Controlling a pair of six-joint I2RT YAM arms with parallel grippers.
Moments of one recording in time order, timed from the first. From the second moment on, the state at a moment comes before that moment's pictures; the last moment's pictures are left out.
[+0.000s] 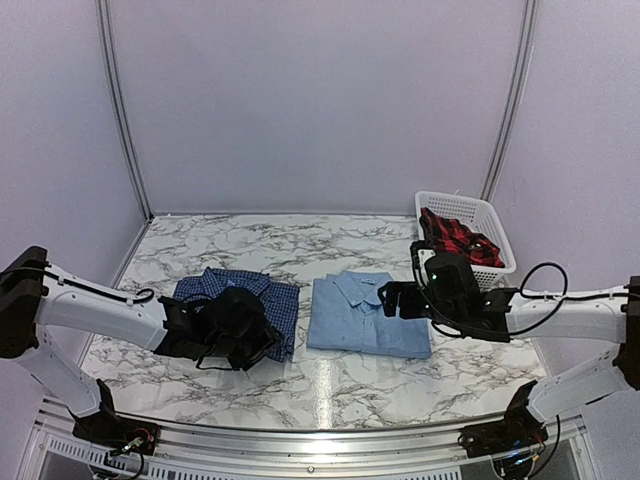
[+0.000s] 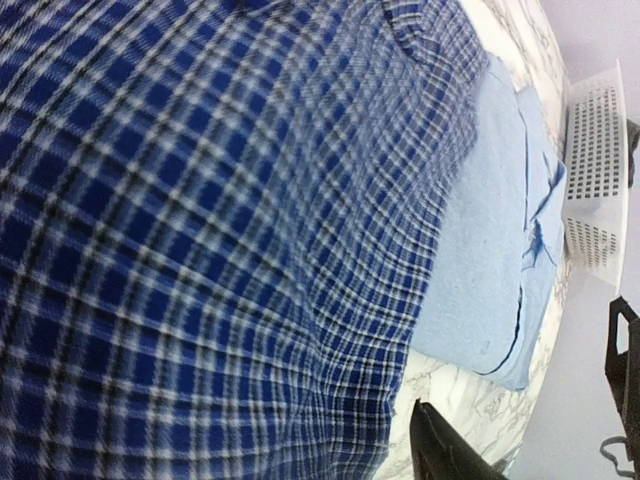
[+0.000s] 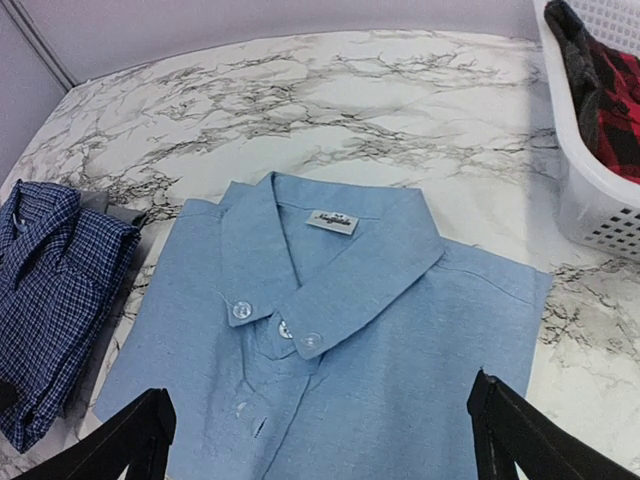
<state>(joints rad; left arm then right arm) -1.07 1.54 0.74 -0.06 -0.21 -1.51 0.78 1.26 0.63 0.05 0.31 0.49</state>
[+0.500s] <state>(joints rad) -1.09 1.30 0.89 -0.36 -0.15 -1.14 0.64 1.15 0.58 -0.03 0.22 0.50</state>
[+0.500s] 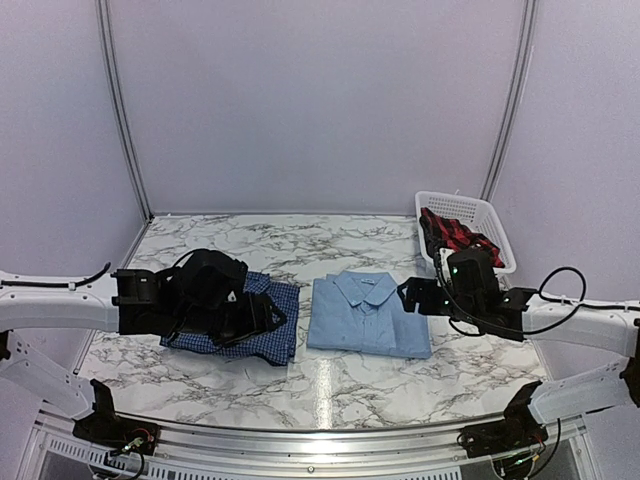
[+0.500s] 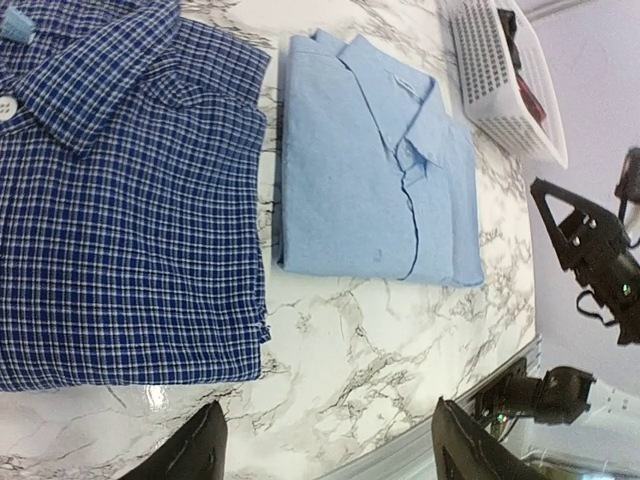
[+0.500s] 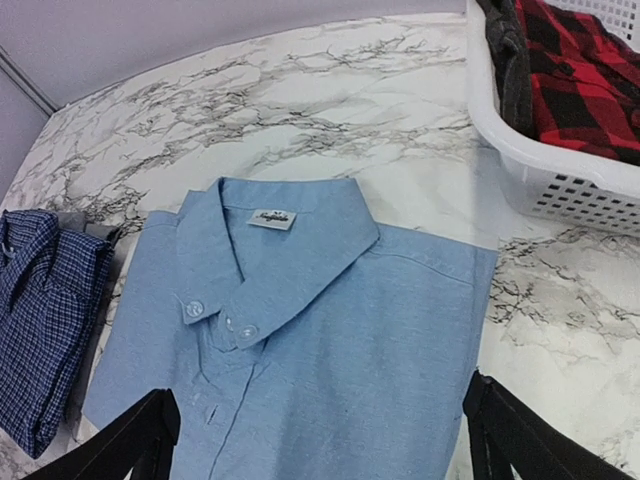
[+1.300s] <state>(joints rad) -0.83 1.99 1.43 -0.40 0.24 -0.61 0.42 1.30 0.54 -0.08 0.03 0.55</state>
